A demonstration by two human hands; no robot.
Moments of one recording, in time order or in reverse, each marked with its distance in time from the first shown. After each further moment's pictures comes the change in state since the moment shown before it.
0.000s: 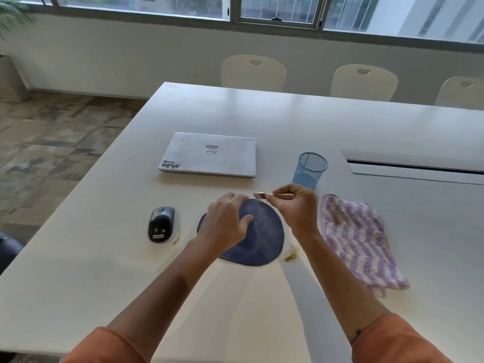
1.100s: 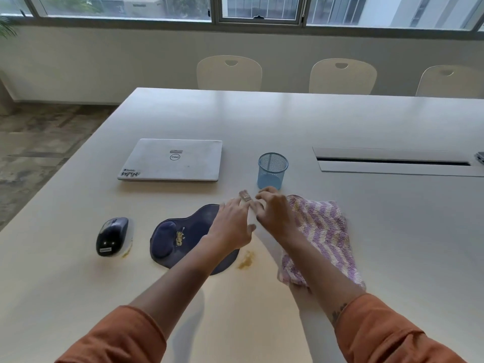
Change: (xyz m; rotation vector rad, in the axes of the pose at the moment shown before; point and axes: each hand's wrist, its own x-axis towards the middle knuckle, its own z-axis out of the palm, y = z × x) left_hand 0.061 0.076 0.108 0.228 -0.254 0.008; right_hand 0.051 0.088 -0.044 -0.457 -0.184 -0.271
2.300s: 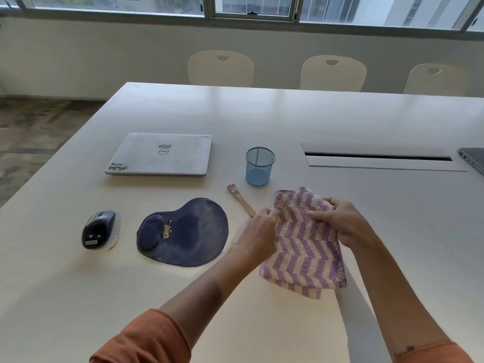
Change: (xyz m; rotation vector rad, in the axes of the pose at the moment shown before) left_hand -0.015 0.099 0.033 -0.271 -0.023 0.065; right_hand -0.054 0.076 -0.160 0.793 -0.128 0.863
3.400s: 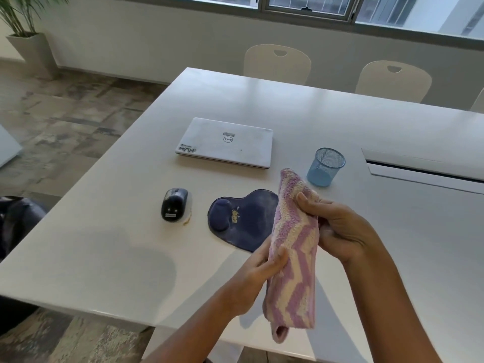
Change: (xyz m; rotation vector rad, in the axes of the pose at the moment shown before) left_hand -0.180 -0.066 -0.097 -1.303 -0.128 -0.277; right_hand -0.137 -0.054 0.199 0.423 -0.456 0.136
